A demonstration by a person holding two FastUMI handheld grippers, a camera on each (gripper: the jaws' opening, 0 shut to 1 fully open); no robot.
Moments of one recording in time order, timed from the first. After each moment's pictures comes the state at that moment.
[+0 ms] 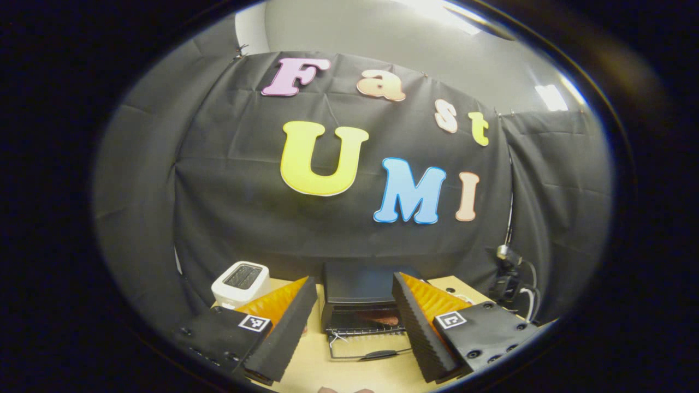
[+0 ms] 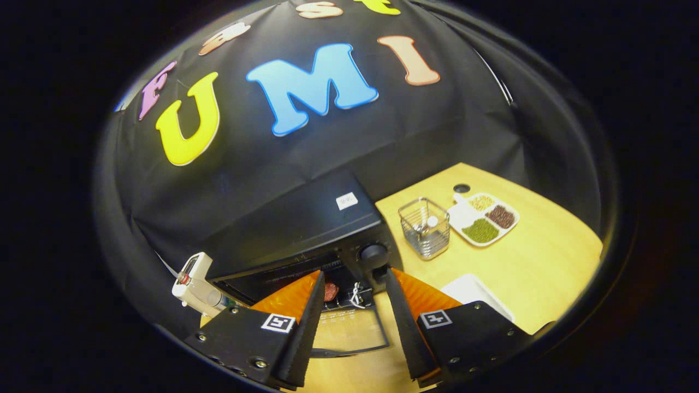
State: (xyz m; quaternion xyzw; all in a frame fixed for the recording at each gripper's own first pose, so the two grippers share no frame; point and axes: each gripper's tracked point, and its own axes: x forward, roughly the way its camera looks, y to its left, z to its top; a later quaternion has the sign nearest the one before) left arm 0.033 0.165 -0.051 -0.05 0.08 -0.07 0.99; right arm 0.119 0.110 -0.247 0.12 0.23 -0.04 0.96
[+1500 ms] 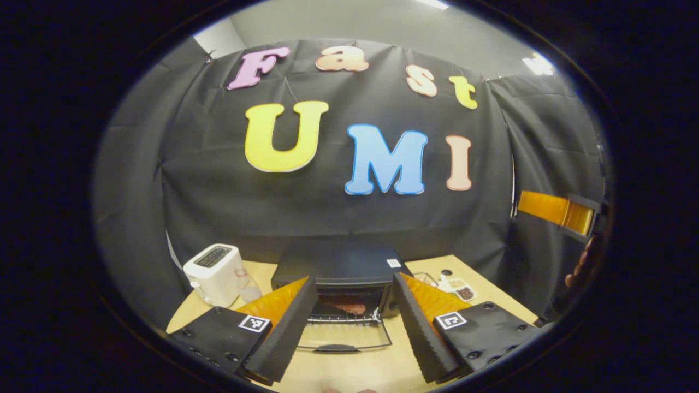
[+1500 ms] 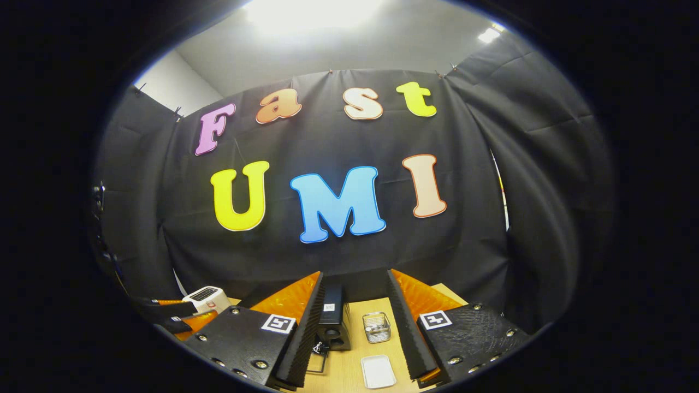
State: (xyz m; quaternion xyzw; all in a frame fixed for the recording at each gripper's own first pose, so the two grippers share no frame) left arm 0.045 0.006 -0.134 0.00 0.17 -0.05 0.98; right arm 0.040 0.026 -0.034 0.02 0.02 0.00 1.00
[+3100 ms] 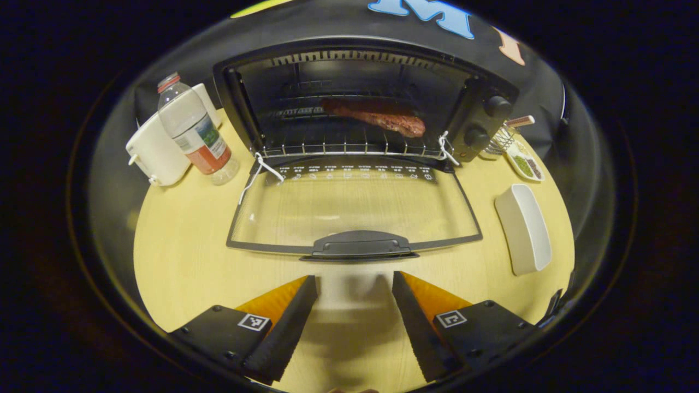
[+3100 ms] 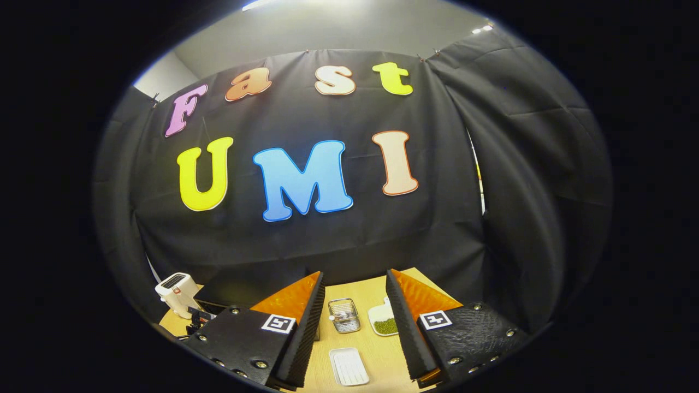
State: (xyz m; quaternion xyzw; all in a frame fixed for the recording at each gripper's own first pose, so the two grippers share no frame) left arm 0.033 0.037 -0.455 0.00 0.55 -0.02 0.84; right arm 0.064 -0.032 -0.076 0.01 0.08 -0.06 1.00
